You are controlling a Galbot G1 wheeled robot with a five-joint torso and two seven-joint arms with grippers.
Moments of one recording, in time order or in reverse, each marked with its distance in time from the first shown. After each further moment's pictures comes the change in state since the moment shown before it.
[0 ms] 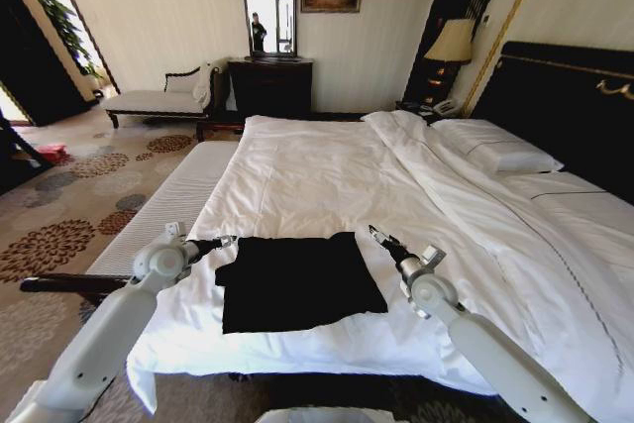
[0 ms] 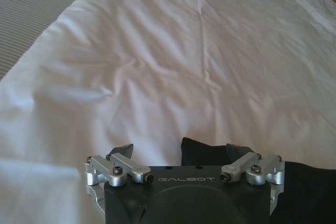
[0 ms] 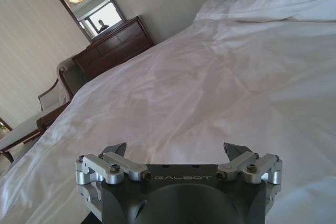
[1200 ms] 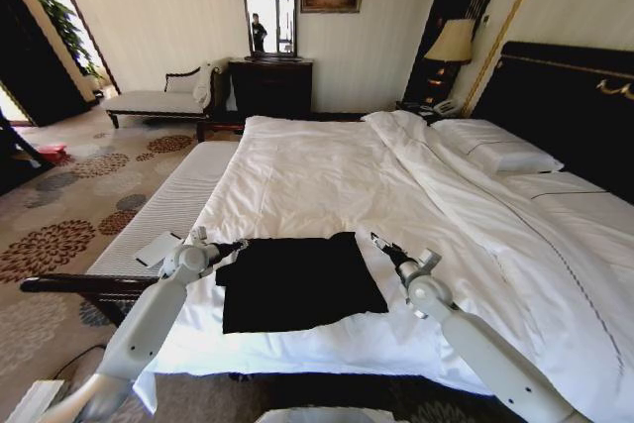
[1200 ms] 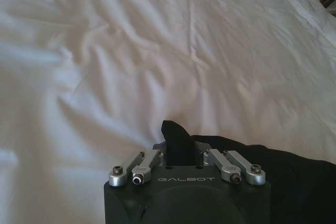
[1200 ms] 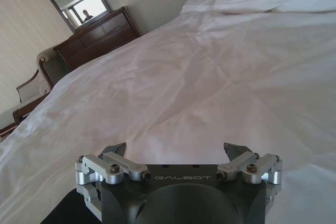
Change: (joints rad) left arm -0.020 -0.099 0.015 0.116 0.093 -0.010 0.123; right arm 0.043 0.024 -0.040 -0.084 -0.028 -0.011 0.024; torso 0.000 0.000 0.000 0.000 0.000
